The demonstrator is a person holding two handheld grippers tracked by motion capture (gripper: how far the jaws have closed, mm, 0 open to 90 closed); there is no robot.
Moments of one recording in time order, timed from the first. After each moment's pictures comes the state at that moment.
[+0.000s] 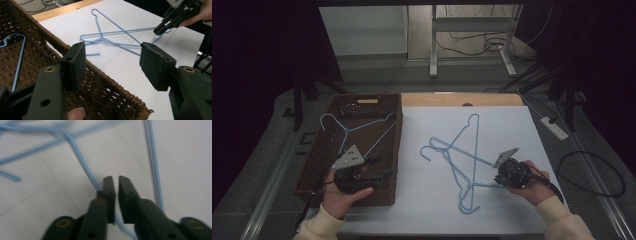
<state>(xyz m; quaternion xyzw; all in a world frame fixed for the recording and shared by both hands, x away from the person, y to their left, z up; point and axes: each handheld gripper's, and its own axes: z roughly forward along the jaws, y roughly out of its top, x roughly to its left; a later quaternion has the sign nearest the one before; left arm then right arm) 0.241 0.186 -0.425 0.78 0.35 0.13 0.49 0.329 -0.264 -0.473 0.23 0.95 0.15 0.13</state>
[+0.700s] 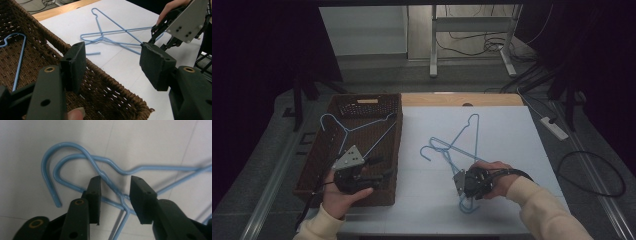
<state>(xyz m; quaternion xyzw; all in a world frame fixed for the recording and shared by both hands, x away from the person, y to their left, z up) 0.241 0.186 -0.425 0.79 0.35 0.14 0.49 0.317 -0.163 -0.486 -0.18 0.98 0.05 0.08</state>
